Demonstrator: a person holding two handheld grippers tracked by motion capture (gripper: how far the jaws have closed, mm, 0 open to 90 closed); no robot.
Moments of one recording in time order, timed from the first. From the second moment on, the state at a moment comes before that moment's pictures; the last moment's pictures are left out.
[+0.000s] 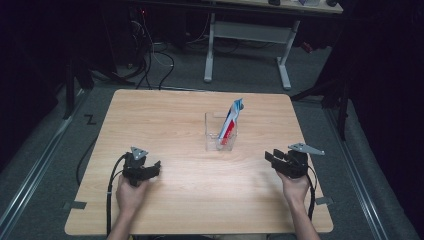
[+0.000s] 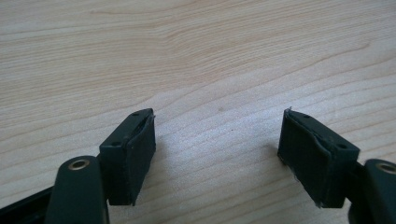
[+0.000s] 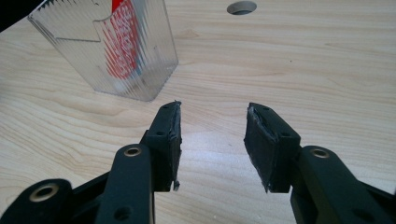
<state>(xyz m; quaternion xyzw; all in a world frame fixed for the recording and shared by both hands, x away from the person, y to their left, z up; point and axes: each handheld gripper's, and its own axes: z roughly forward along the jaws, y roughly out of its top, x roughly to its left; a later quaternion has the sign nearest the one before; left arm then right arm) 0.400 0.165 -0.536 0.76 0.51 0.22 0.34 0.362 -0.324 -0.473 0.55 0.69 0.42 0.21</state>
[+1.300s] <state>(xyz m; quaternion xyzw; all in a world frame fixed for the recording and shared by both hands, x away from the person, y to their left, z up) 0.400 0.165 -0.536 0.76 0.51 0.22 0.34 0.361 -0.323 -0.517 0.57 0.70 0.39 0.18</state>
